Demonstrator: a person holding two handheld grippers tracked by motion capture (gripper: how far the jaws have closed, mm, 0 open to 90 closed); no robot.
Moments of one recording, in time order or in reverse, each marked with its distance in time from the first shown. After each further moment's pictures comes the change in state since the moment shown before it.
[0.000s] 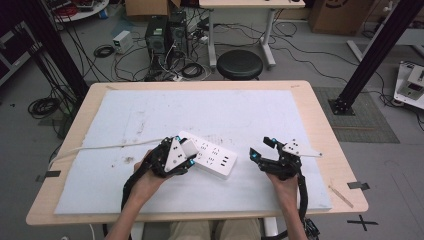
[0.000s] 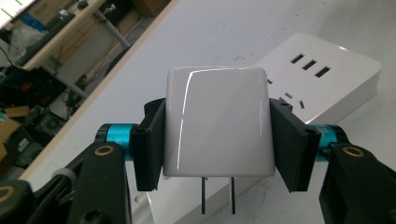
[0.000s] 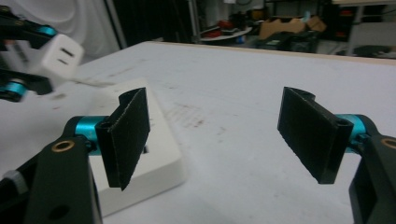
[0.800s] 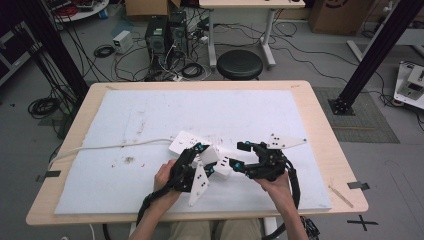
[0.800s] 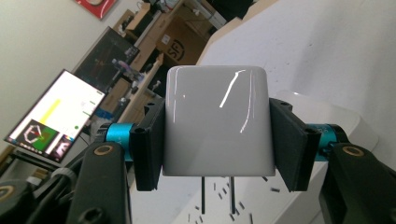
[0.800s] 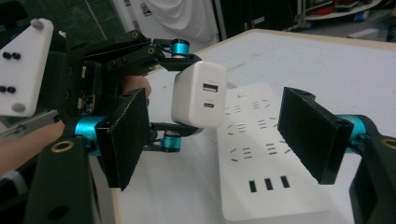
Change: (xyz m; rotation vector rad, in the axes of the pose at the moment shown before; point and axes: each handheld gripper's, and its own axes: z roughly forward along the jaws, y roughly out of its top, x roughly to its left) left arm -0.059 0.017 0.013 -0.221 0.170 0.328; right arm 0.043 0.039 0.016 0.107 0.411 0.008
